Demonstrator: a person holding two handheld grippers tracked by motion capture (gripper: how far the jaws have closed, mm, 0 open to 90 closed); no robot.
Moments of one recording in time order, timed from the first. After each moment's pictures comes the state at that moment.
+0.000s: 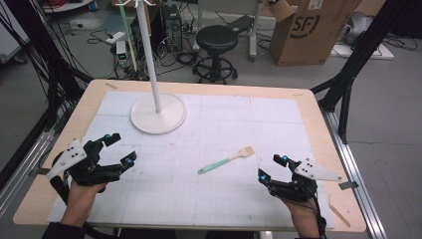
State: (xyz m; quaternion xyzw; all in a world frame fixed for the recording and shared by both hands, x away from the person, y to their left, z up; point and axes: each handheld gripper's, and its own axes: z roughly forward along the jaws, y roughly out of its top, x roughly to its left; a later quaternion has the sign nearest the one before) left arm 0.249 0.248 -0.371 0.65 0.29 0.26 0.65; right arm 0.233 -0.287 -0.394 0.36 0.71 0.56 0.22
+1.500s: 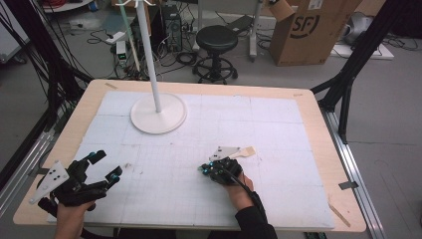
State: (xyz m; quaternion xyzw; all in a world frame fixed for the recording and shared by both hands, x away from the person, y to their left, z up) left arm 0.215 0.278 -0.407 0.61 0.33 0.26 0.67; right arm 0.312 -0.122 -0.448 0.29 0.86 0.40 0.11
